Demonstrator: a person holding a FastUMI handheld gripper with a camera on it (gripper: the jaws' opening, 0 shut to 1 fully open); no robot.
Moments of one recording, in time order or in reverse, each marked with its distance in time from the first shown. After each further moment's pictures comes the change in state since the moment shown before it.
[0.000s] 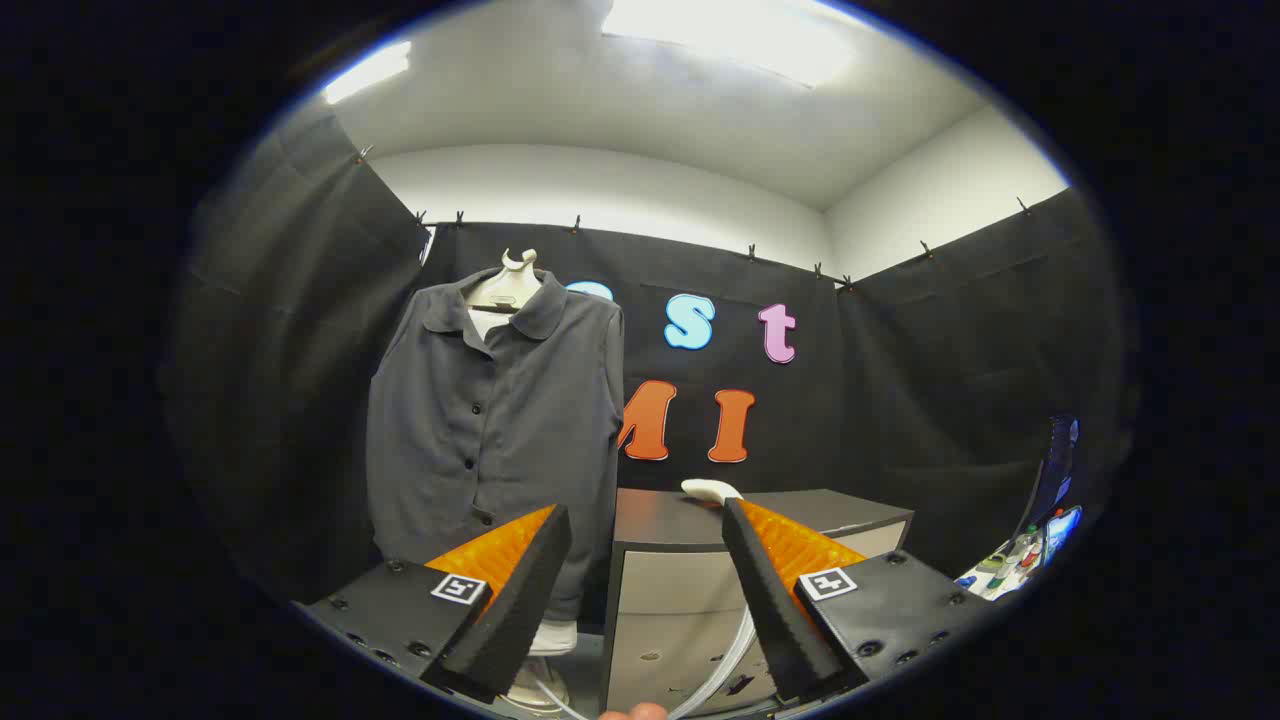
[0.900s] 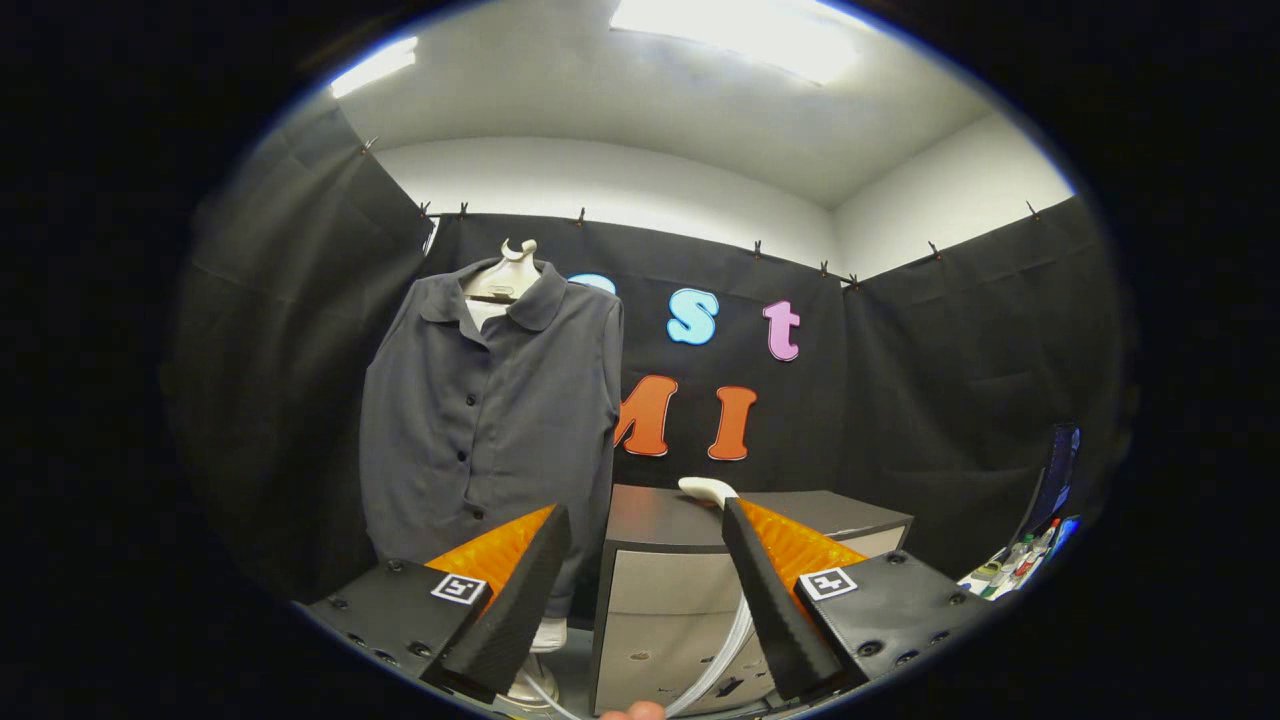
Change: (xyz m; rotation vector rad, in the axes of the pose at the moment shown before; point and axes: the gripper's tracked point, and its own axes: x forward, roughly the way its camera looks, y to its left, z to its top) arm 0.009 -0.005 -0.001 -0.029 0.017 0.008
